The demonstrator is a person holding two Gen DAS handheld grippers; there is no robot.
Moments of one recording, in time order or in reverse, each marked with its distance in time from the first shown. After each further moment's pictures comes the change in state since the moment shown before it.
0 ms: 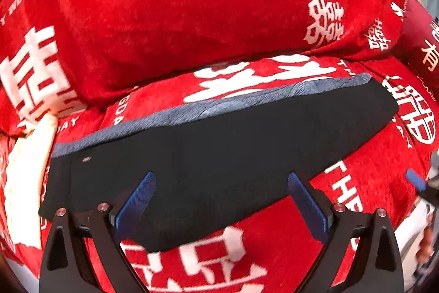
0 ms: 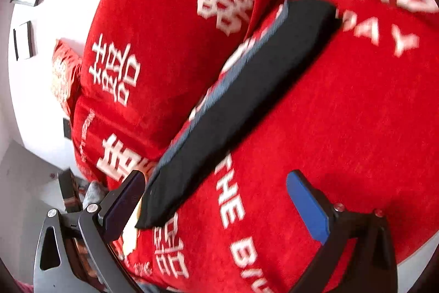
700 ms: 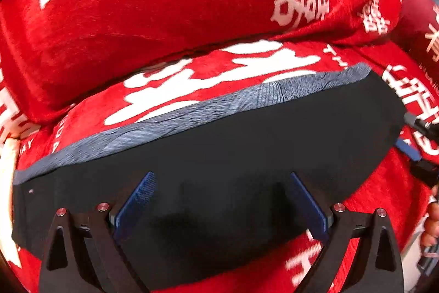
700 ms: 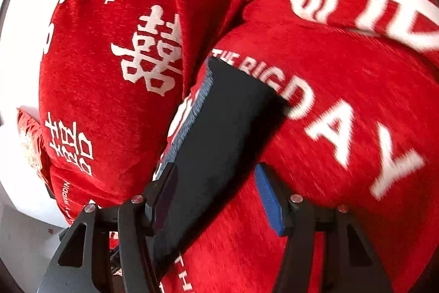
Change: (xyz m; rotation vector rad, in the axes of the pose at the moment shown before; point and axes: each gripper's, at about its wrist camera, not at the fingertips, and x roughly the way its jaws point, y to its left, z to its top) left arm 0.099 -0.109 0.048 0.055 0.070 -0.025; right arm 0.054 -0.086 0.109 0.197 -0.044 -0.110
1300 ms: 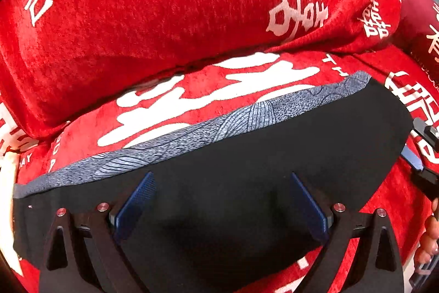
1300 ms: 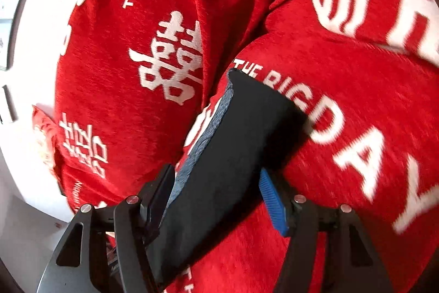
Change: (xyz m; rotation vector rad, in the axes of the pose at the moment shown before) left arm 0.005 -0.010 0.018 0.010 -0.040 0.005; right arm 0.002 -0.002 0.001 -0.025 -0.055 0.124
